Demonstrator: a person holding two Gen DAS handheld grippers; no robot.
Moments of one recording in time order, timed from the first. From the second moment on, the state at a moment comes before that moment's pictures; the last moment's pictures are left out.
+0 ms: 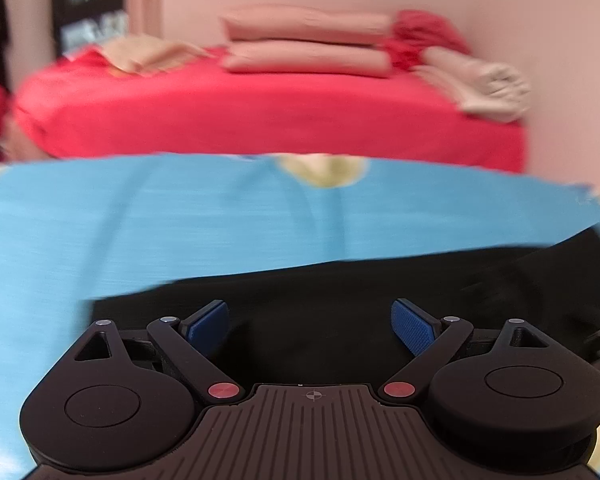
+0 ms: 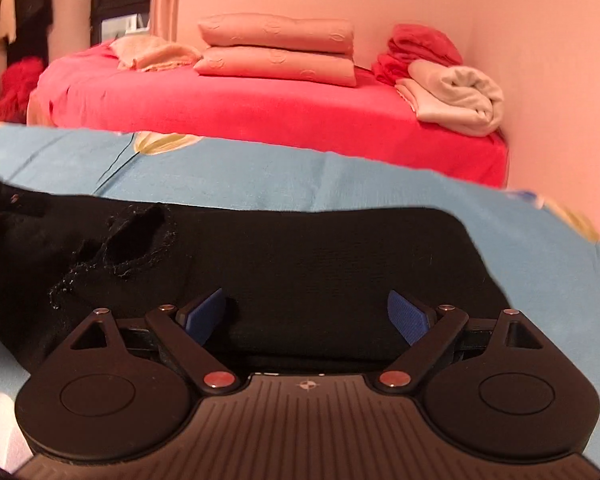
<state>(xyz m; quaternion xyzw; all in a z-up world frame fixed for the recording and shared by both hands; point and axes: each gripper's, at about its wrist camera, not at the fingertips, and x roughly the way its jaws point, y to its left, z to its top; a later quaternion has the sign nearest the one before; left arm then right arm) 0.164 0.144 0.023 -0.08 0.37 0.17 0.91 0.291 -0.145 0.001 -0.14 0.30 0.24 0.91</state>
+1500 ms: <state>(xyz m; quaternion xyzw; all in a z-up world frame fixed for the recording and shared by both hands) 0.082 0.339 -0.002 -0.25 0.40 0.17 0.86 0.084 0.140 -0.059 -0.51 0.01 0.42 0.75</state>
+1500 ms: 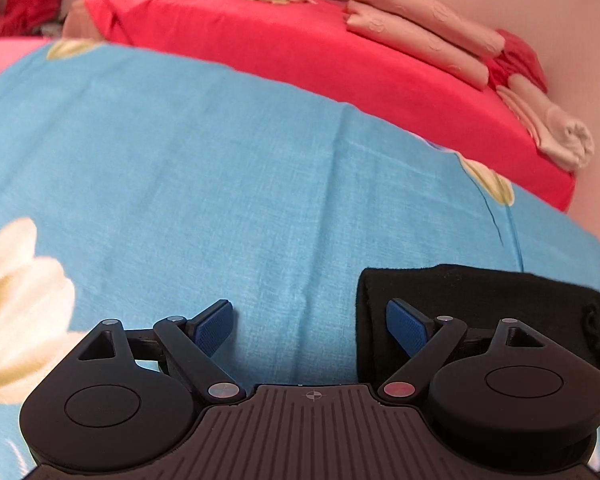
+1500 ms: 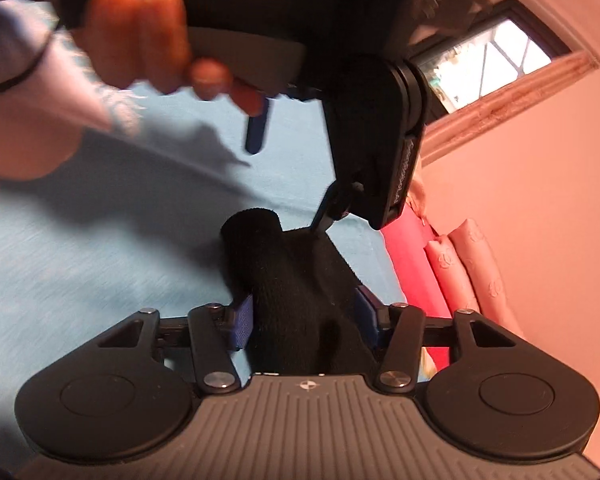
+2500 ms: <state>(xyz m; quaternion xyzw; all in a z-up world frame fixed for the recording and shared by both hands) 0.218 0.157 0.059 -0.12 0.27 -0.13 0.95 0.256 -0.096 0.111 -0.04 0.20 0.39 0.90</state>
